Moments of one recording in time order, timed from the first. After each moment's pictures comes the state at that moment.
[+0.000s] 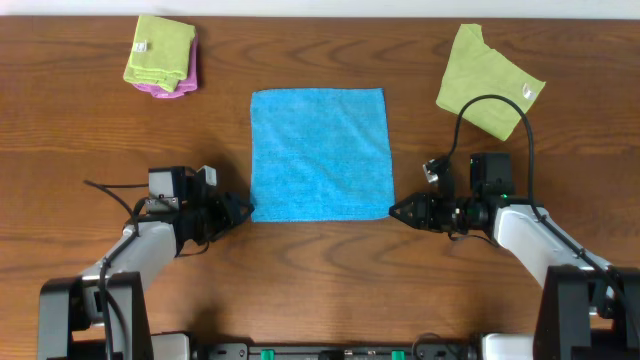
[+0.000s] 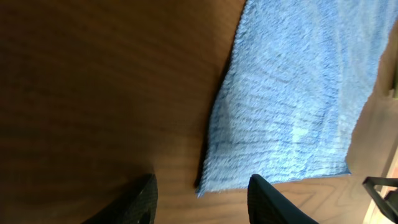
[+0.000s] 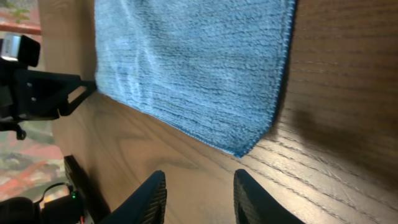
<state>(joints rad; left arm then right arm) 0.06 1.51 0.53 -0.18 0.62 -0.47 0.00 1.55 0.66 -0.38 -0.81 0.16</state>
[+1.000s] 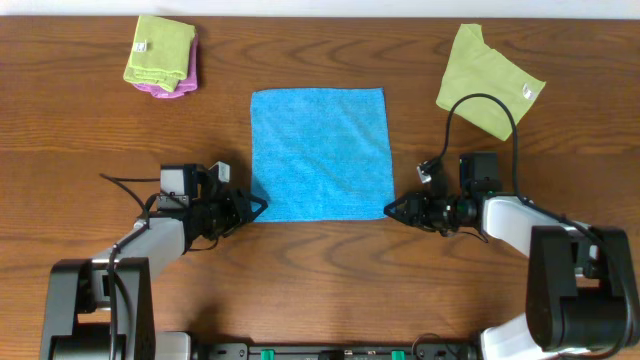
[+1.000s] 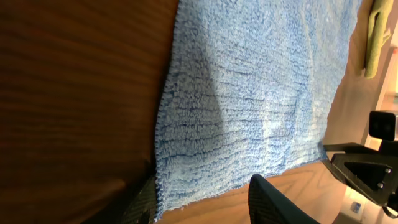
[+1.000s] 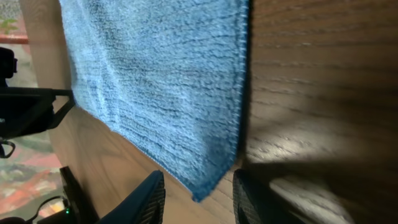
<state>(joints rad) 0.00 1.57 0.53 -0.08 0.70 -0.50 0.02 1.71 0.66 -0.24 -0.79 0.23</state>
